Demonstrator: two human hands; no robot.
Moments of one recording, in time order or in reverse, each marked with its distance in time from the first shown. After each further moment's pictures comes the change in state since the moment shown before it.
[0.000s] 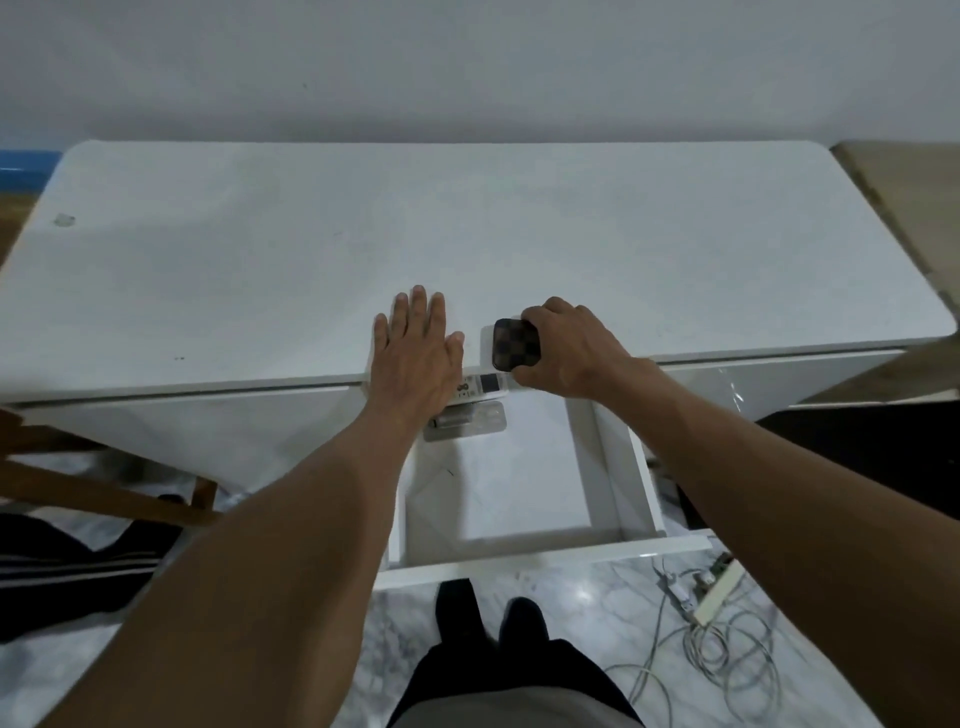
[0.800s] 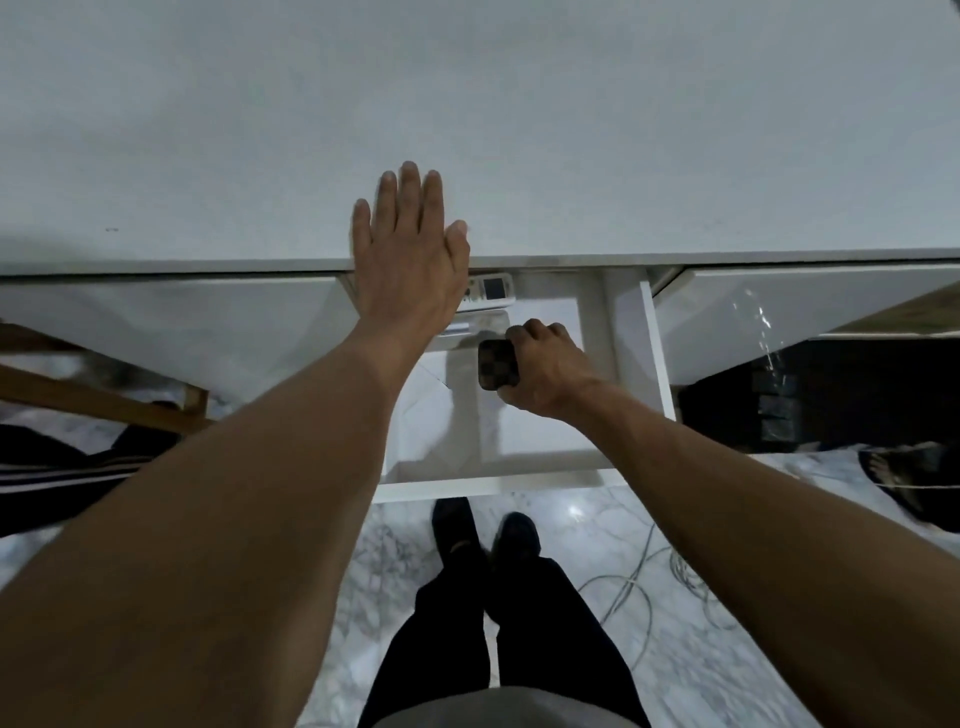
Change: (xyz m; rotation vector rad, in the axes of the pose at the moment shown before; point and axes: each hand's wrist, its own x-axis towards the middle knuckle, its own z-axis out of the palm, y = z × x) left_hand -0.012 0.006 0.025 0.032 0.183 -0.062; right_hand -0.021 0.017 0.143 -0.031 -0.199 0.005
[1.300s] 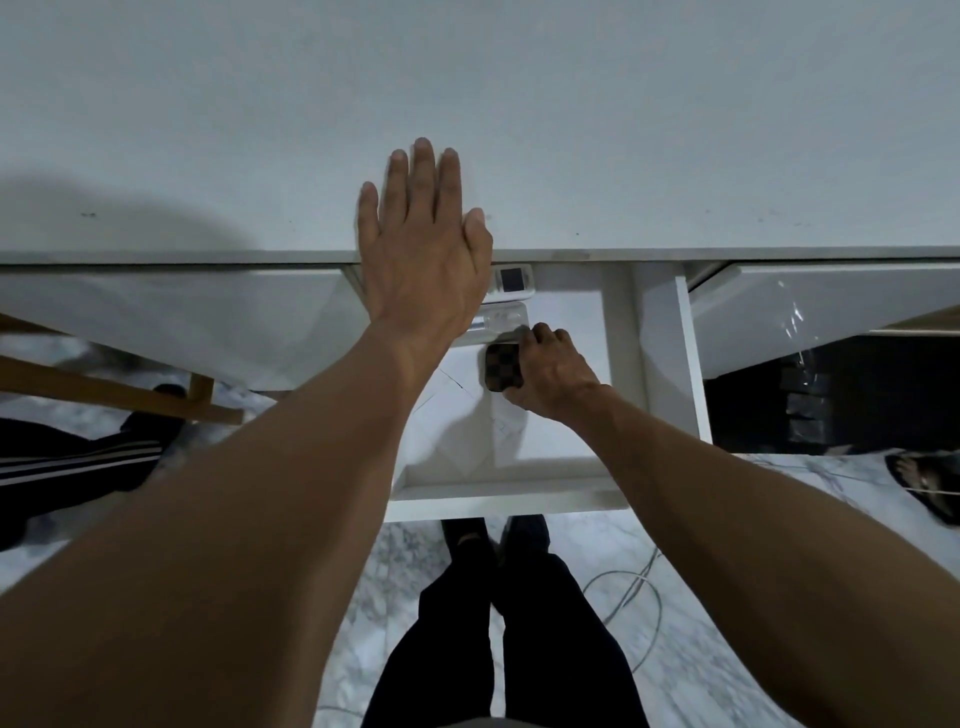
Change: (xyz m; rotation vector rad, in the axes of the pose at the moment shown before) left_hand 0.001 0.000 0.011 -0.016 0.082 -0.007; right_hand 0.038 0.002 0.038 -0.011 -0.035 0.032
